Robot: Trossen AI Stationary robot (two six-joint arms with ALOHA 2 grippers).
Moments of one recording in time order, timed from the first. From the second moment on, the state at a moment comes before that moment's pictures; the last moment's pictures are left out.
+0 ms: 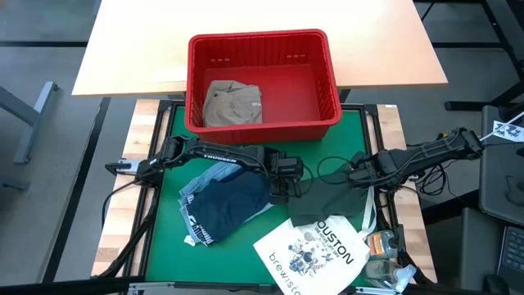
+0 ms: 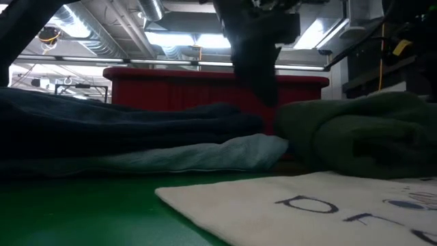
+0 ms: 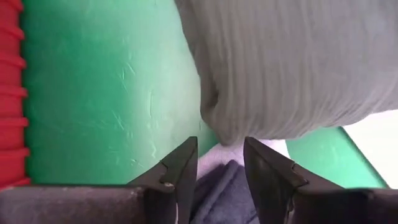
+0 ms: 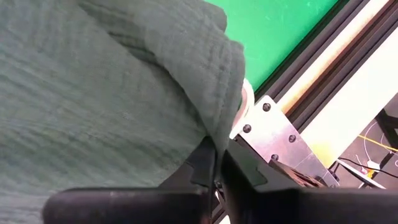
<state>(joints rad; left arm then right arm) -0.04 2.19 1.97 -0.91 -0.10 -0.04 0.26 1.03 0.79 -1.52 0.20 1.07</state>
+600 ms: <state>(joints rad) -0.06 2.19 1.94 -0.81 -0.09 -0.07 0.26 1.03 0.80 -1.52 0.14 1.04</state>
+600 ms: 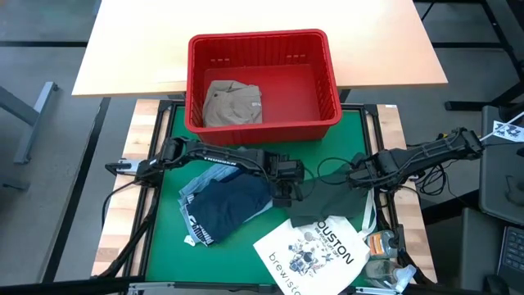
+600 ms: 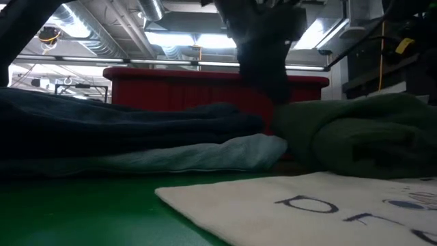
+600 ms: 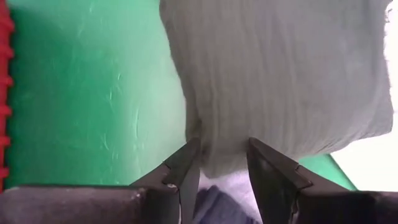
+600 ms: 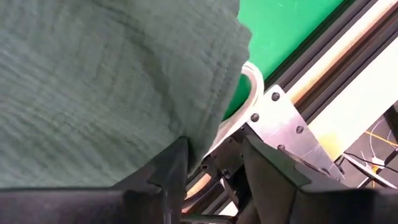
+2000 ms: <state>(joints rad) -0.16 2.19 2.00 -0.83 -0.05 -0.10 0.32 1.02 0.88 -1.20 -0.02 1.12</state>
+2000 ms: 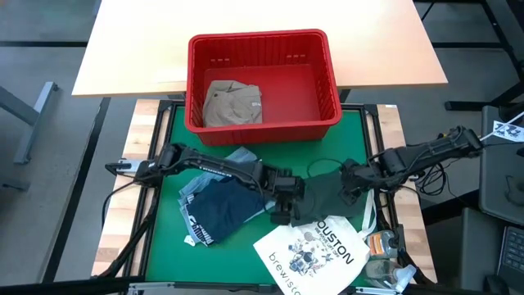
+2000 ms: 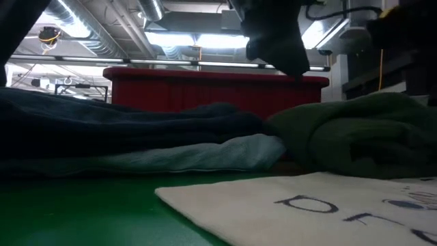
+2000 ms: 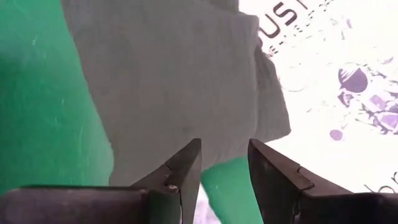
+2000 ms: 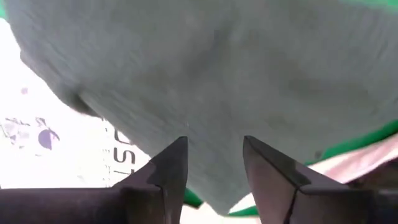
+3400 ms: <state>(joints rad) -0.22 2.19 2.00 -0.74 -0.09 -0.10 0.81 1.33 0.86 -1.20 0.03 1.51</state>
